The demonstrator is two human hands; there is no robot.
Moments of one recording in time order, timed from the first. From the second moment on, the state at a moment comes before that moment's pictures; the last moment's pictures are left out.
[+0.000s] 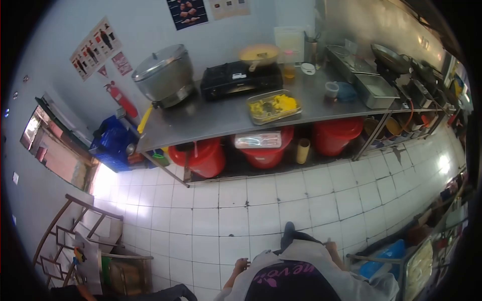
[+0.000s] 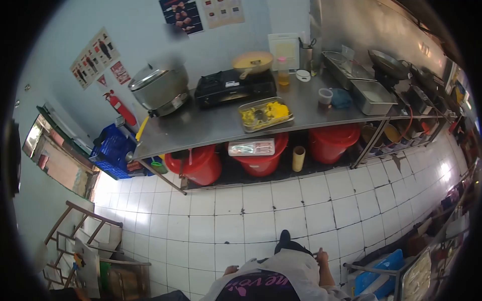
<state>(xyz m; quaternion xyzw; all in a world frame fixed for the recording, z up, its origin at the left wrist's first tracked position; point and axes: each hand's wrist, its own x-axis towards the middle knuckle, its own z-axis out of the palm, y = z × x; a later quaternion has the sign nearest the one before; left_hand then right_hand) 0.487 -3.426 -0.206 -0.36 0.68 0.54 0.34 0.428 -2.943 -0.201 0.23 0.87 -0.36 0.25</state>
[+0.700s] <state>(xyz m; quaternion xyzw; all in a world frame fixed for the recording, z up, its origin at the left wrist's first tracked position) 0.075 -3.396 -0.064 -0.30 0.62 0.69 0.23 -0.145 -3.027 0.109 -0.10 0.75 -0.65 -0.01</state>
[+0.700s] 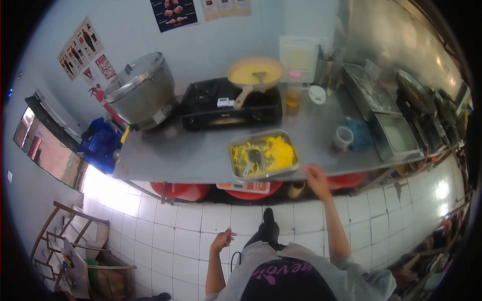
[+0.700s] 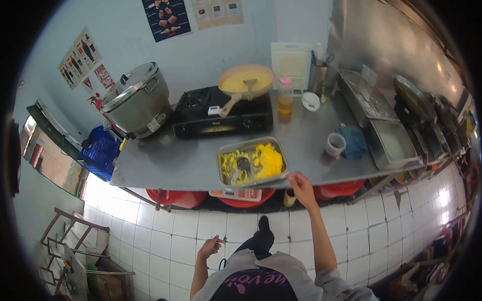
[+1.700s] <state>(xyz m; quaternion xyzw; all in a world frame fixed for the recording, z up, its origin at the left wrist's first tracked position) -0.334 -3.344 0.192 -0.18 0.55 0.81 -0.04 -0.615 -3.168 0.299 -0.39 0.69 -0.56 -0.26</state>
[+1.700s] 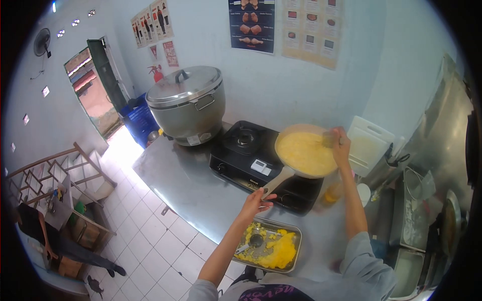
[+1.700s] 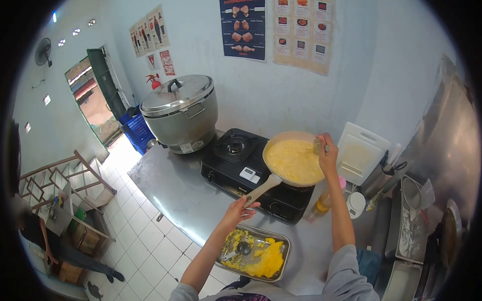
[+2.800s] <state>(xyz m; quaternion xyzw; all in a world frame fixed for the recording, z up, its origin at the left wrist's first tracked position) -0.341 -3.343 0.177 -0.17 0.74 0.64 -0.13 -0.716 -3.149 0.199 -0.24 0.59 -0.70 -0.32</state>
